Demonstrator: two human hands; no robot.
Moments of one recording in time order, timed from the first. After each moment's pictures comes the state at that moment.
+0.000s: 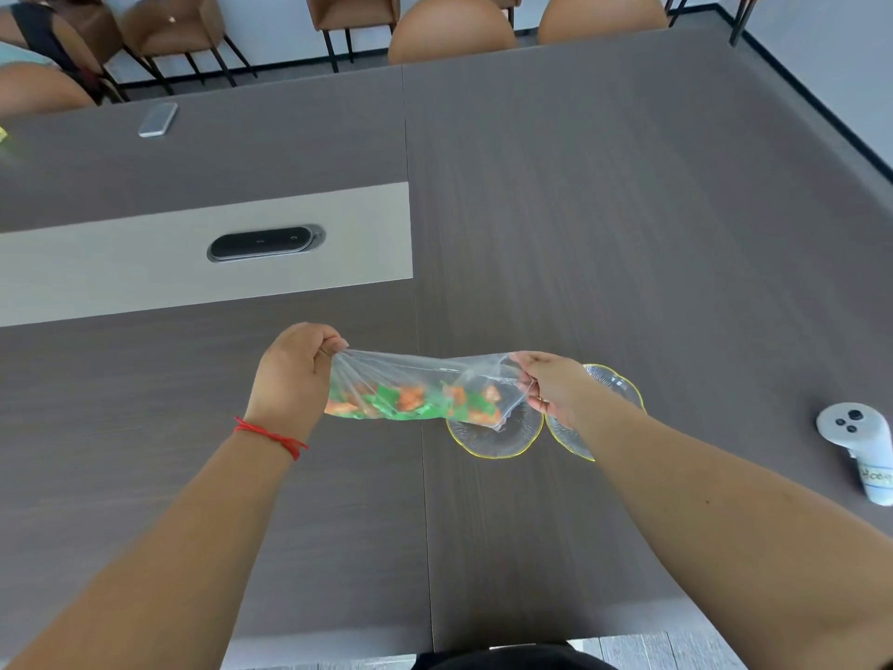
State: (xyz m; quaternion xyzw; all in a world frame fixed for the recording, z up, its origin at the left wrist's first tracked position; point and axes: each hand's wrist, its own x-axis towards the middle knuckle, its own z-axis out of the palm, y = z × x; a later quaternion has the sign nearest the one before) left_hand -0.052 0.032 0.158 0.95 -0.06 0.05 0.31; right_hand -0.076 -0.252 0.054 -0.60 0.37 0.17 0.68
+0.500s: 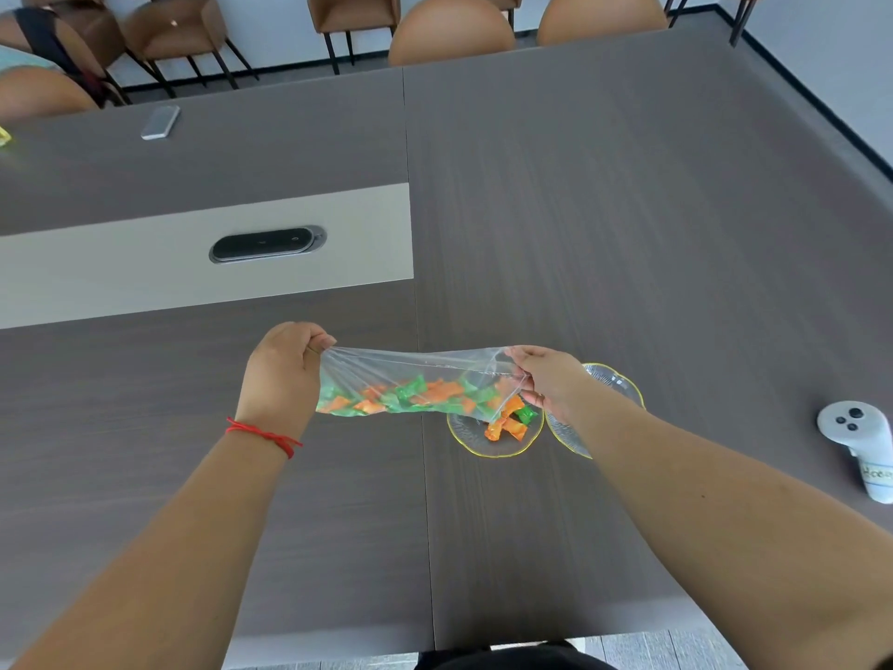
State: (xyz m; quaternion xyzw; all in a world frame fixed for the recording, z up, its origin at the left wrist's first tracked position) left_hand -0.053 0.040 0.162 0.95 -0.03 0.07 0.31; right_hand -0.073 -0.246 0.060 -0.61 0.35 0.16 0.69
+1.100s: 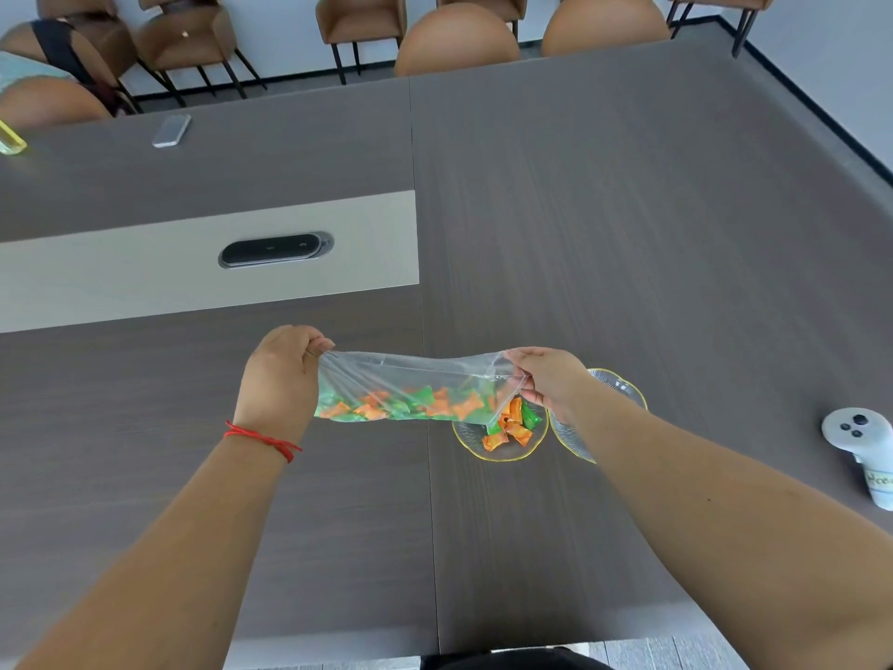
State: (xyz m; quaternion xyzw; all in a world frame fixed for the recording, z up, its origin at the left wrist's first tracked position) left_hand -0.057 0.047 0.170 0.95 -0.02 0.08 0.31; right_hand -0.071 -0.240 0.076 -0.62 0.35 0.16 0.68
